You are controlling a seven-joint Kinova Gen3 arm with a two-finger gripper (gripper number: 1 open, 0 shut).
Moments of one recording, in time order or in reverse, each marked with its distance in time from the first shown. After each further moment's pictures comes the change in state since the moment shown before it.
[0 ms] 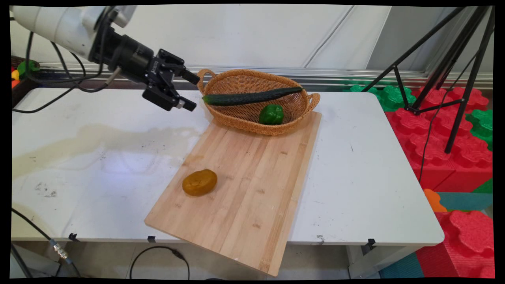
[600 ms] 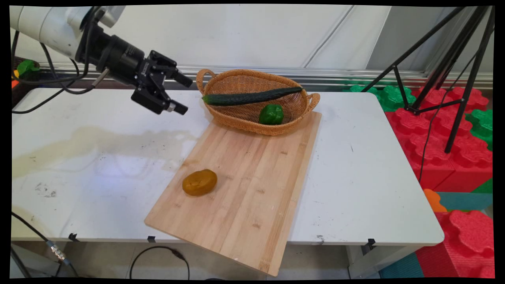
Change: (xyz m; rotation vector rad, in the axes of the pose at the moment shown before) arm -0.002 0.011 -0.013 -0.012 -0.019 -0.002
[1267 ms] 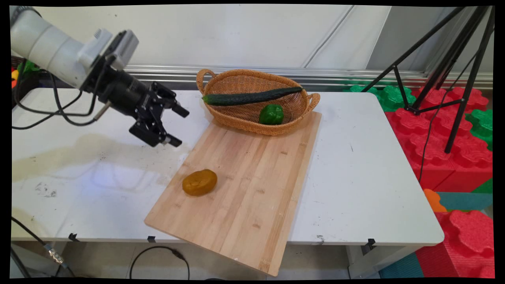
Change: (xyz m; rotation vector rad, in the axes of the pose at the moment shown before) arm -0.027 0.026 0.028 -0.046 -0.125 0.038
